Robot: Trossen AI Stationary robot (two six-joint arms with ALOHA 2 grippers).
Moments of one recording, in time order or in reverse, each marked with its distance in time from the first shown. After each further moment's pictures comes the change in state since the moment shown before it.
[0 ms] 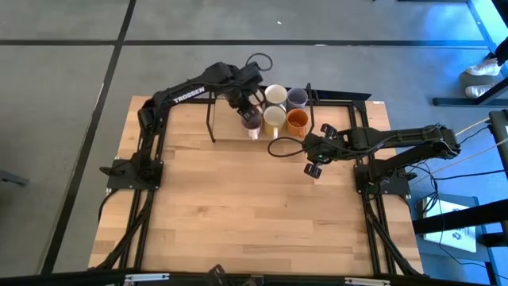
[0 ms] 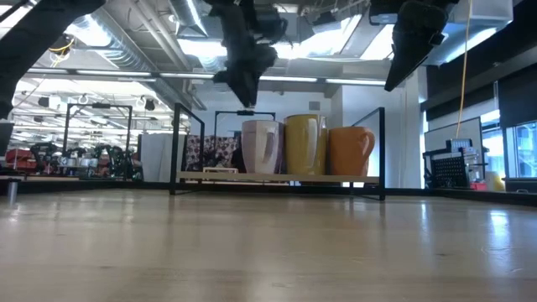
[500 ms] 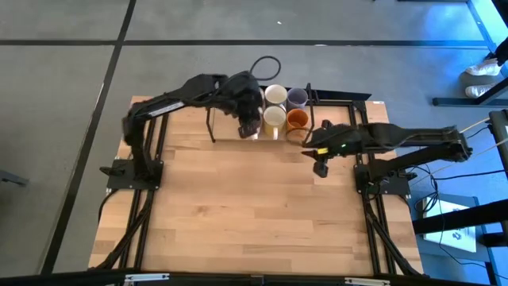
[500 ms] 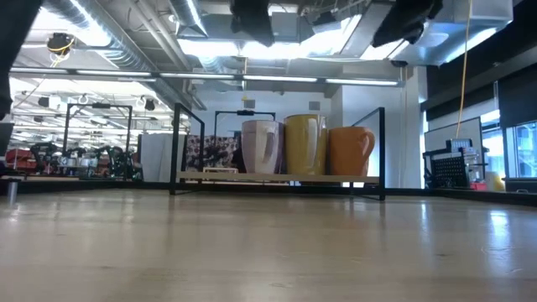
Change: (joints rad) left arm -0.208 -0.166 0.047 0.094 -0.080 0.259; right arm -0.018 -0.160 -0.021 0.192 -0.148 -0.123
